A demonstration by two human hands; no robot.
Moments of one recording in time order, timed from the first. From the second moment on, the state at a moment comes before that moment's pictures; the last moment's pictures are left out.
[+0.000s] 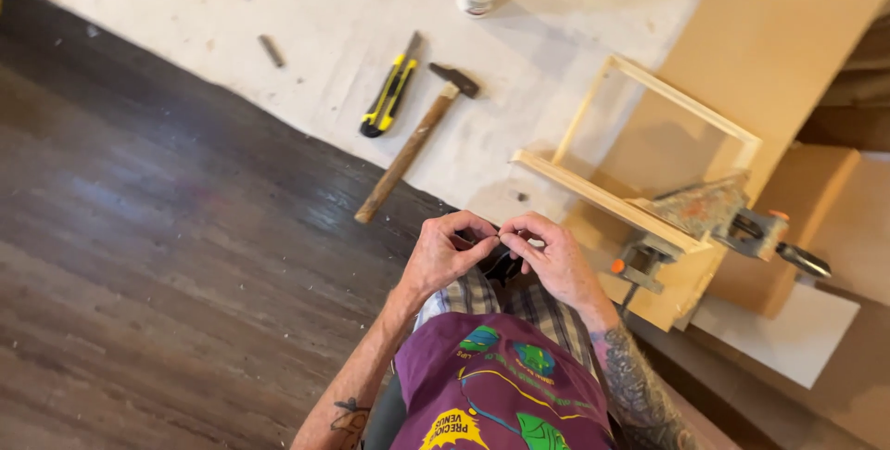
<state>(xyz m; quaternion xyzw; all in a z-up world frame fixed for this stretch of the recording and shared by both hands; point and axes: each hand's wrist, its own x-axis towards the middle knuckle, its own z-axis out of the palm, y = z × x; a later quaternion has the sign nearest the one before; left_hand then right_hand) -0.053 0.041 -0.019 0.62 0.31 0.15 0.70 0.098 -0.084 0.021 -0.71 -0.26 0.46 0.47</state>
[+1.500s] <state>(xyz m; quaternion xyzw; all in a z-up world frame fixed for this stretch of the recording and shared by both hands) 0.220 -0.254 -0.078 0.88 0.31 0.28 0.24 0.329 -0.362 -0.034 -0.81 -0.22 0.18 0.51</state>
